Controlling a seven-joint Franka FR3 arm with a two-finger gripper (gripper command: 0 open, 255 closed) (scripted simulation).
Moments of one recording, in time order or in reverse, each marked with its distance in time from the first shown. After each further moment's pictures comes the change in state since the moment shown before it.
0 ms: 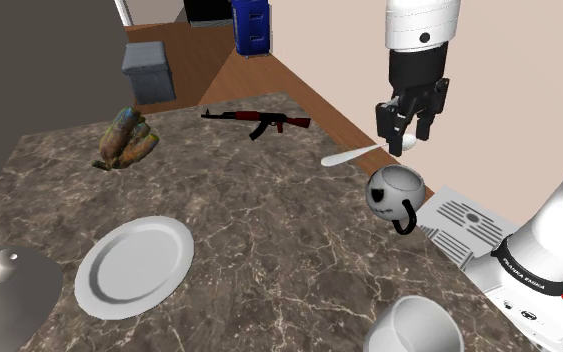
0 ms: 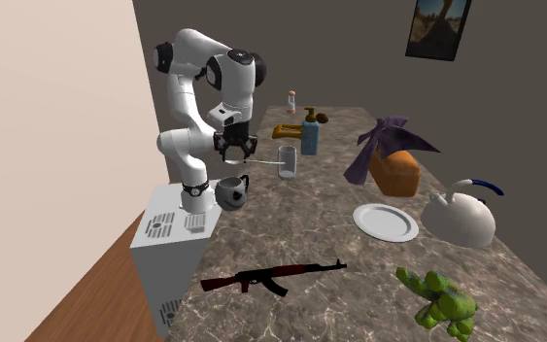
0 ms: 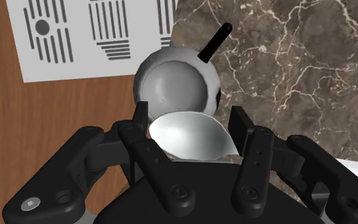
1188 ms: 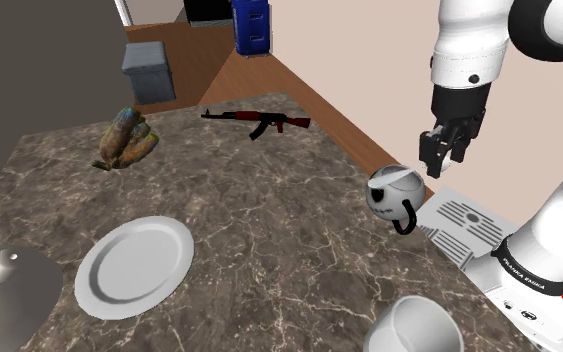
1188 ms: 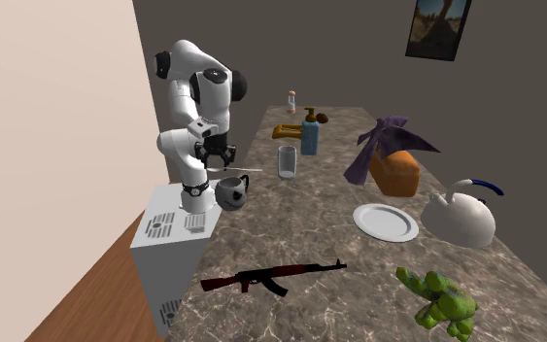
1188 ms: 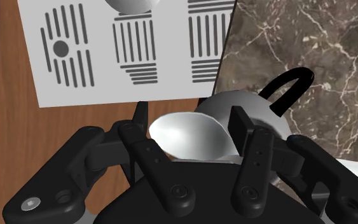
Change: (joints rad) arm 0.008 -0.263 -0.084 -0.319 -0.020 0.048 -0.107
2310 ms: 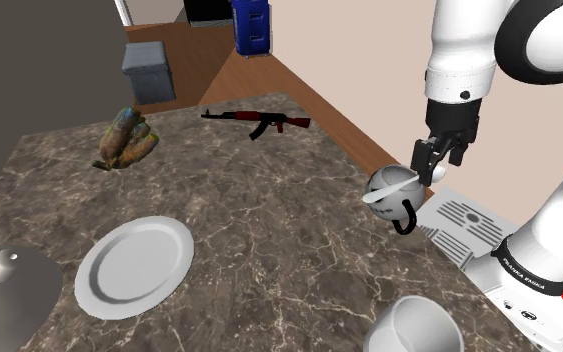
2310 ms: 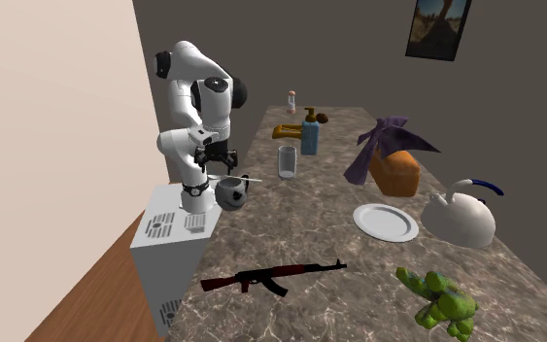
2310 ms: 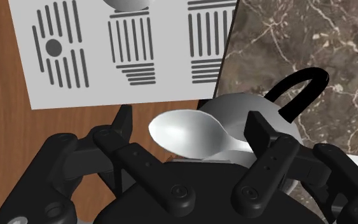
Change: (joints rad) arm 0.003 0.010 0.010 -0.055 0.008 0.065 0.000
